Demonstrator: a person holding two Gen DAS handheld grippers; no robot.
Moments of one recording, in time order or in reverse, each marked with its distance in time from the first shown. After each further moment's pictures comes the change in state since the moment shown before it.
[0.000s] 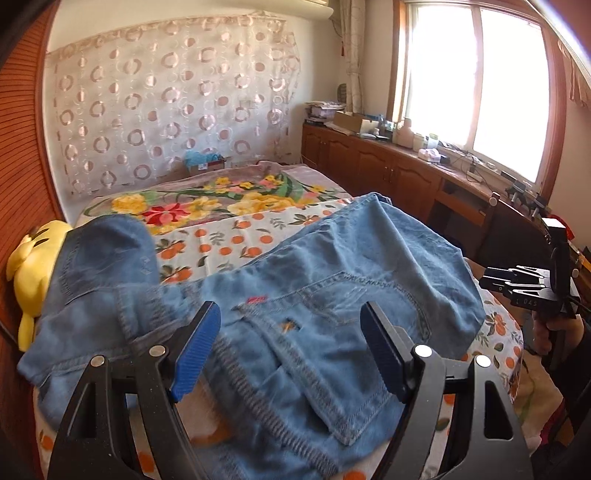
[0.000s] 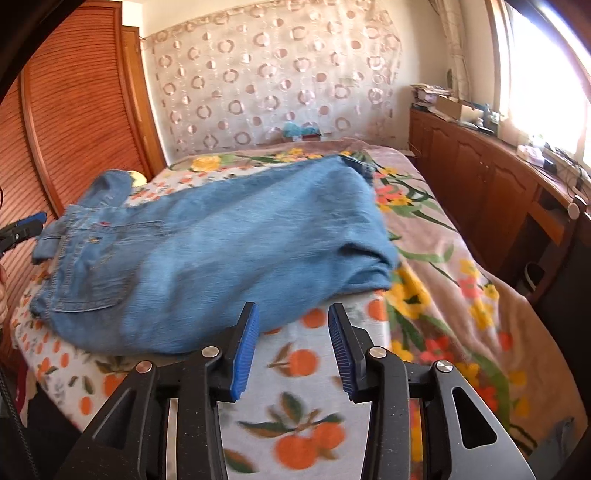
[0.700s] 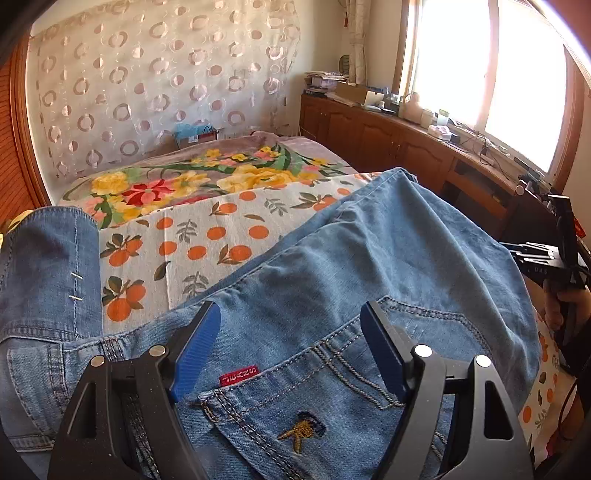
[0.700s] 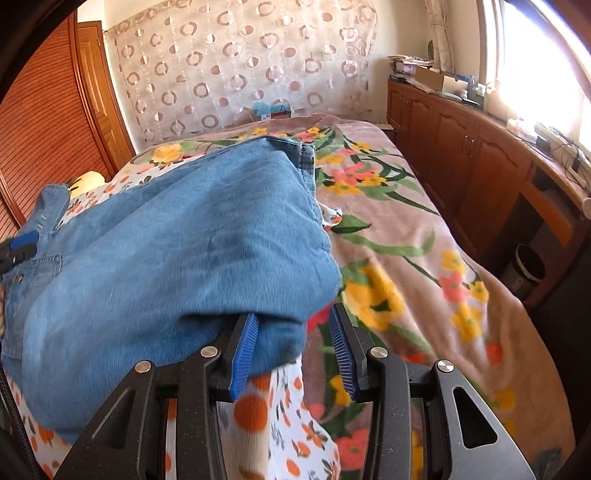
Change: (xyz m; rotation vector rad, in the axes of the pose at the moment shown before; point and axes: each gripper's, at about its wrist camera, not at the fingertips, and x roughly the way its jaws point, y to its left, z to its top) left arm 0.103 0.008 0.018 -0.016 0.112 -0.012; right arm 0.087 -0.062 0.063 0.053 0.088 -0.033
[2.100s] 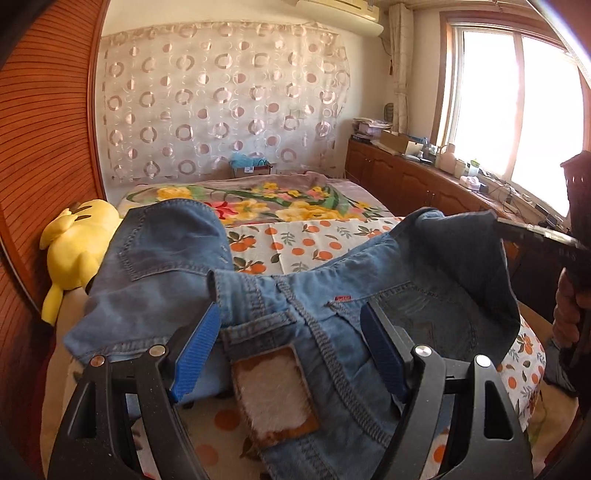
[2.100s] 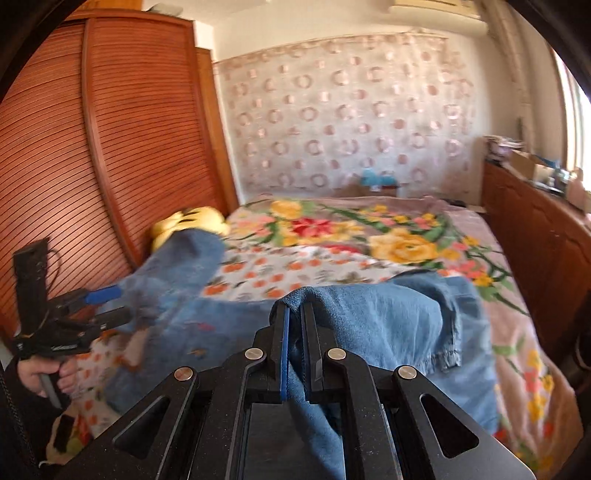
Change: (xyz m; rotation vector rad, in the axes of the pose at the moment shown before) left arm -0.133 0.054 -0.057 -0.119 -0.169 0.140; right arm -0.092 0.187 -0.020 -0.214 -0.230 0.339
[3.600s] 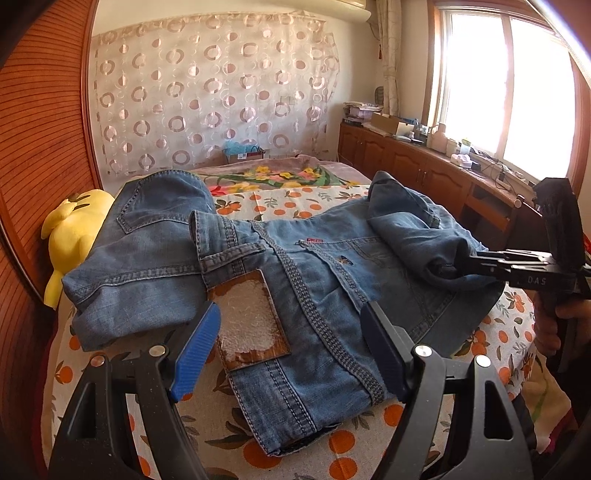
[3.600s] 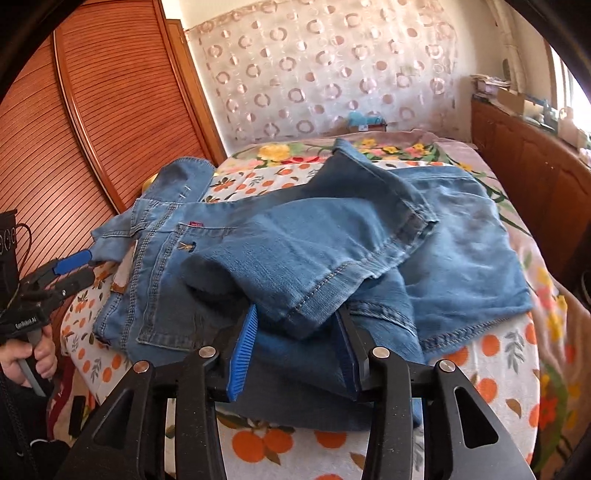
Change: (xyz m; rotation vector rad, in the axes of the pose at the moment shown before) left arm -0.019 -0.025 -0.041 0.037 0.051 -0.004; right arm 0.021 -0.019 -0.051 0.137 0.170 -0.039
